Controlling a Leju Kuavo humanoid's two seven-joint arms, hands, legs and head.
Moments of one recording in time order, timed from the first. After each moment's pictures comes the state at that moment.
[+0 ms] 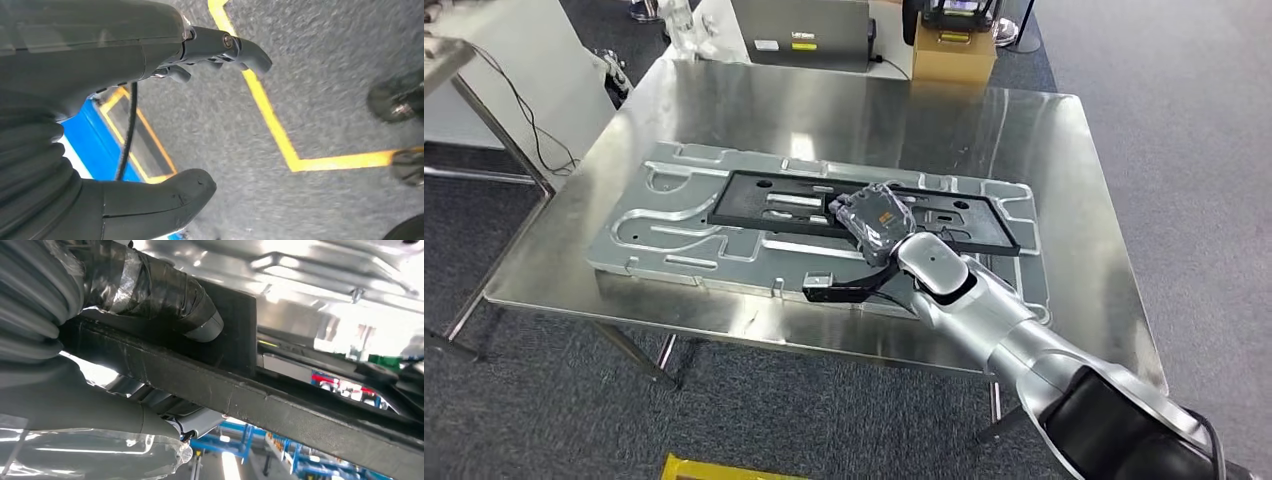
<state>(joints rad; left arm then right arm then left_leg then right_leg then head) 0.00 0.15 0.81 -0.07 -1.29 -0.43 -0.17 -0.93 -0.04 0.96 -0.78 1.07 -0.36 -0.10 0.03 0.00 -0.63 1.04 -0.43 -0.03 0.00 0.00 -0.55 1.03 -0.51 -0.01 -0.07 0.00</state>
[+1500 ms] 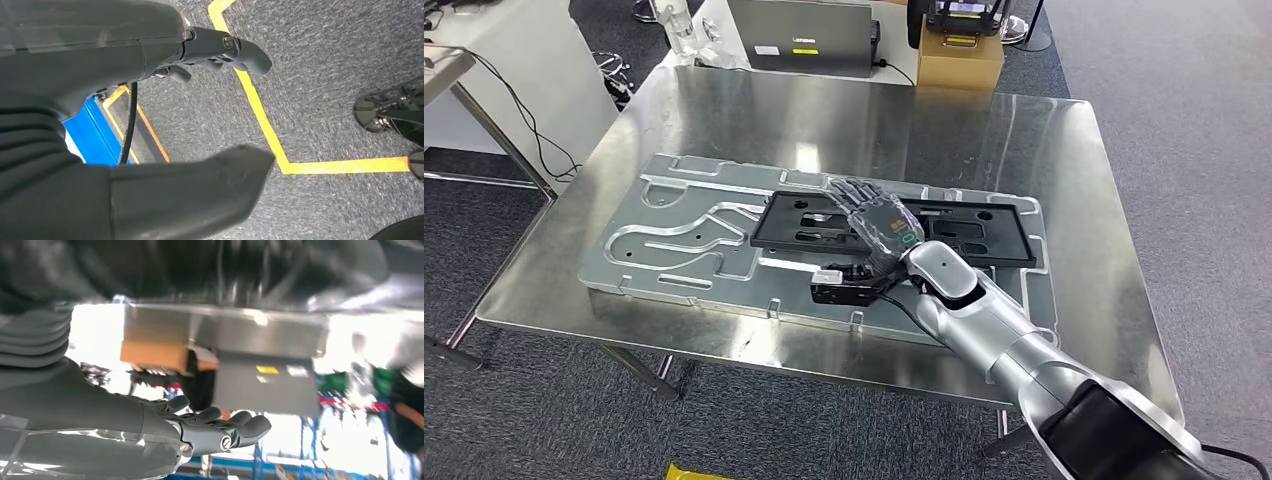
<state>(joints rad) 0.00 0.15 0.84 -0.07 -1.31 -0.42 -0.17 -0.86 -0.03 0.85 -0.83 0.98 -0.29 -0.16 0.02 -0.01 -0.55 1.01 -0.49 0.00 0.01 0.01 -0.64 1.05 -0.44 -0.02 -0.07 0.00</state>
